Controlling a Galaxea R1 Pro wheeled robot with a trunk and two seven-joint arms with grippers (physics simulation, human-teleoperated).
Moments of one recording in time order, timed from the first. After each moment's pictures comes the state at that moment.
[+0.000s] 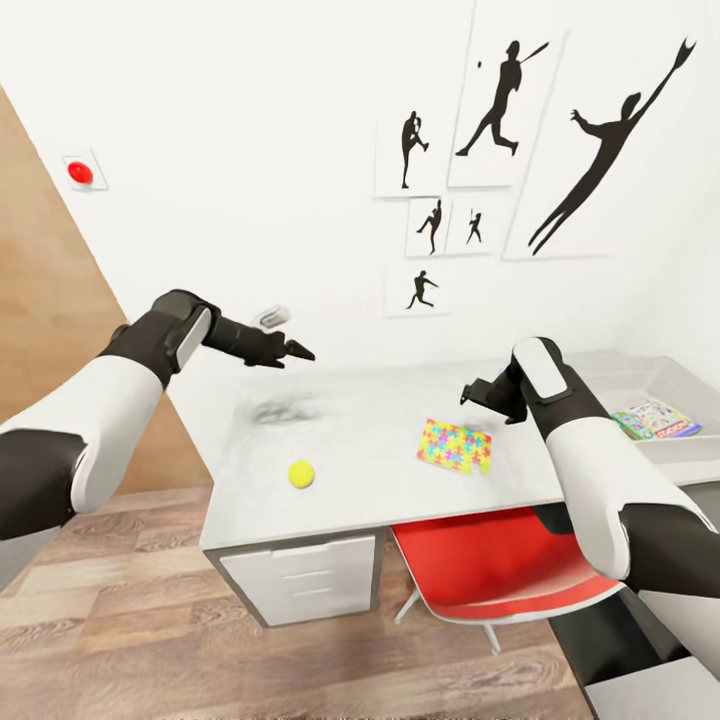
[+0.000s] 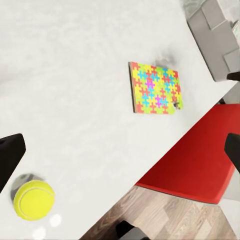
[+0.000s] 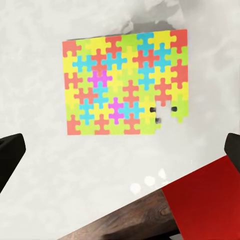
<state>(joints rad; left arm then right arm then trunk) -1.50 0.10 -0.19 -0.43 0.03 1.04 -0.87 -1.27 -0.06 -0.01 -0.65 -0.92 1.04 -0.78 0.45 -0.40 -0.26</state>
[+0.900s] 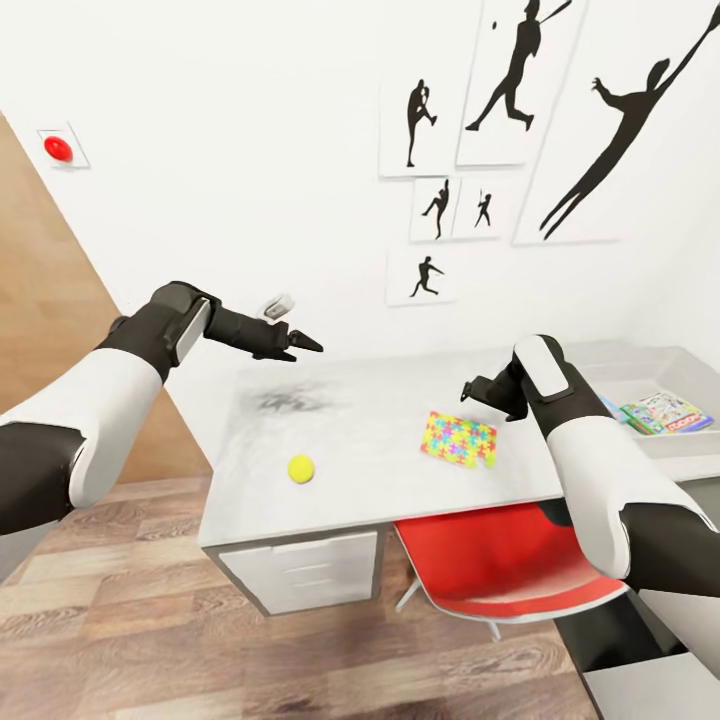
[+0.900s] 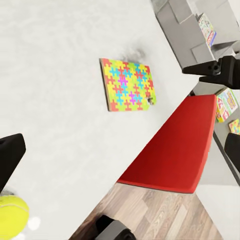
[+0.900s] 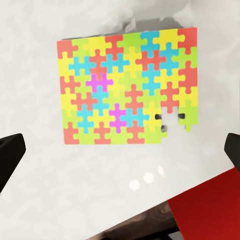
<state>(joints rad) -1.52 0.10 -0.21 -0.43 0.02 1.04 -1.04 -1.27 -0.06 -0.01 -0.66 -0.91 1.04 -0.78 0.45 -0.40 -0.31</state>
